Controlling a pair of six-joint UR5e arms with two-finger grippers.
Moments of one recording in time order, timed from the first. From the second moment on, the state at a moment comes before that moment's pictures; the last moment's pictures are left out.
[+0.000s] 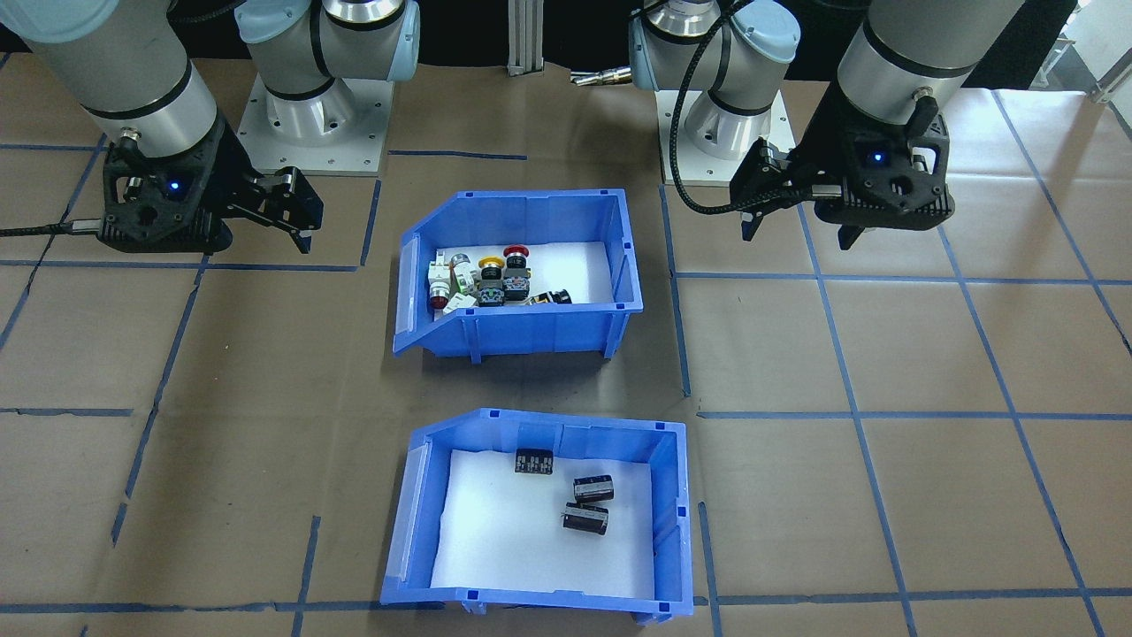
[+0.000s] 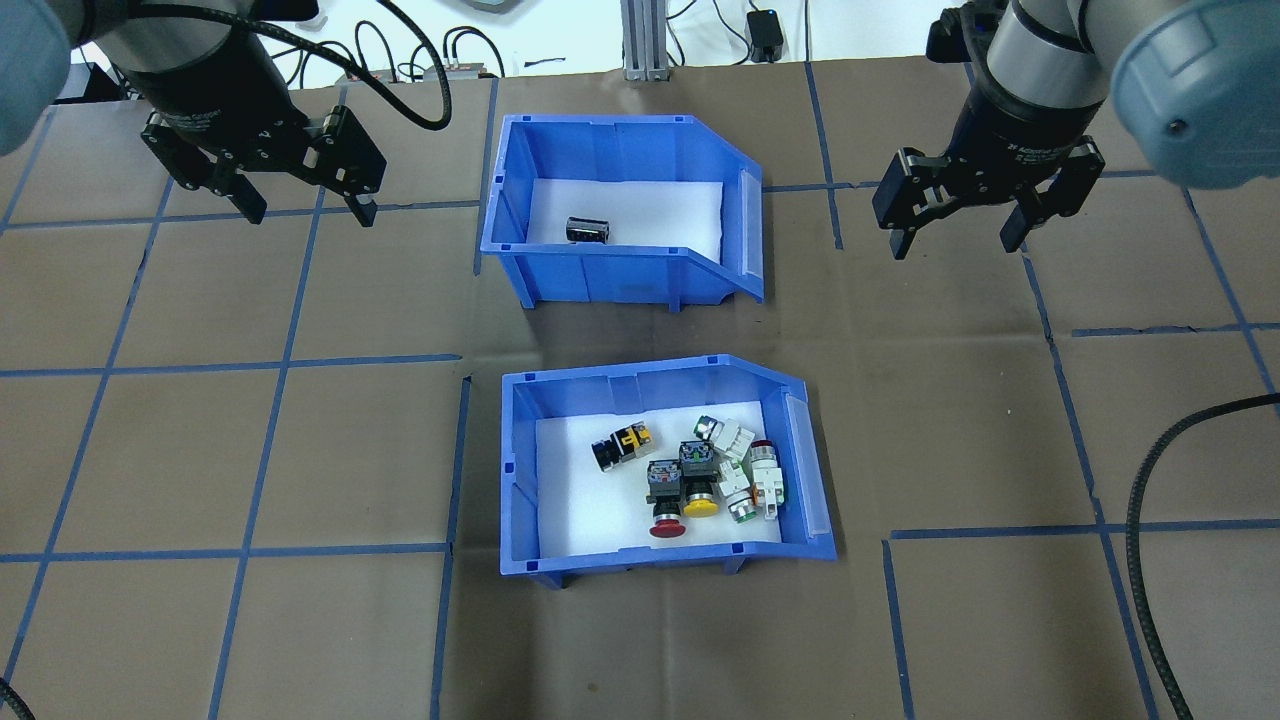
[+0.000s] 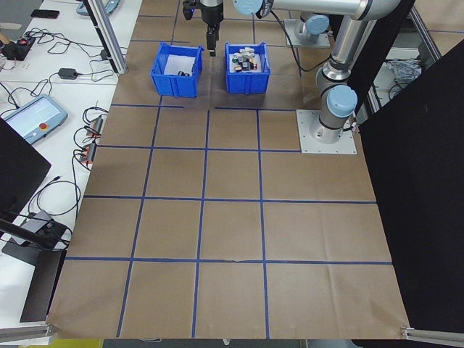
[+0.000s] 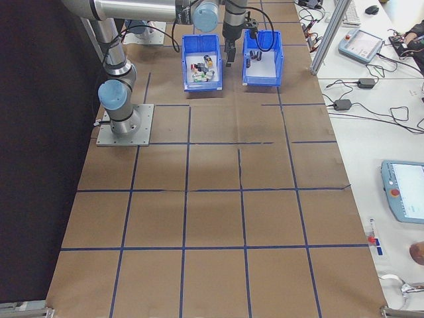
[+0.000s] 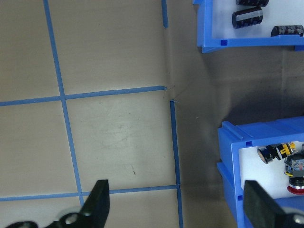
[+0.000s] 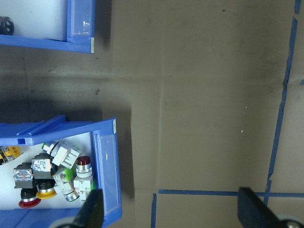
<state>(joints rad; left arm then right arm) -1.54 -1.63 -1.45 -1.65 1.57 0.12 1.54 -1.53 1.59 -1.56 -1.56 -0.07</state>
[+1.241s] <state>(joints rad) -1.54 -1.59 -1.53 -1.65 1.56 0.10 1.59 -1.34 1.44 -1.60 -1.55 -0.44</state>
